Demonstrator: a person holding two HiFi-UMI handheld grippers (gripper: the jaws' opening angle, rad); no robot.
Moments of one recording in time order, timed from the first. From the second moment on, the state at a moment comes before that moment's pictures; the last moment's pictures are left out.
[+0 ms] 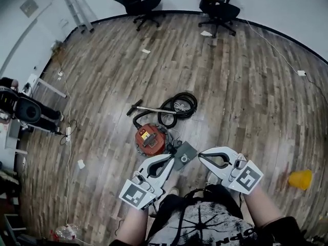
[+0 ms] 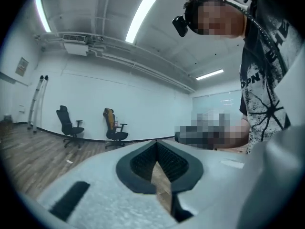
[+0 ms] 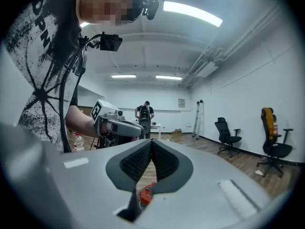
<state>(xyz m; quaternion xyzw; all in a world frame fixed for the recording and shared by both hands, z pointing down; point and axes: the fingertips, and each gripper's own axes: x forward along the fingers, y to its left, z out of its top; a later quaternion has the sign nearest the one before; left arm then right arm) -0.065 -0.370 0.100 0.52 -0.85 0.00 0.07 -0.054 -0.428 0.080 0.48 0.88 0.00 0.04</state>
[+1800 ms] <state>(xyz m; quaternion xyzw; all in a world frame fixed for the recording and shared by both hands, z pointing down) -0.045 -0.297 0.324 0.32 -0.93 -0.09 0.13 -0.070 -0.355 0.501 0.66 0.67 0.25 -0.24</state>
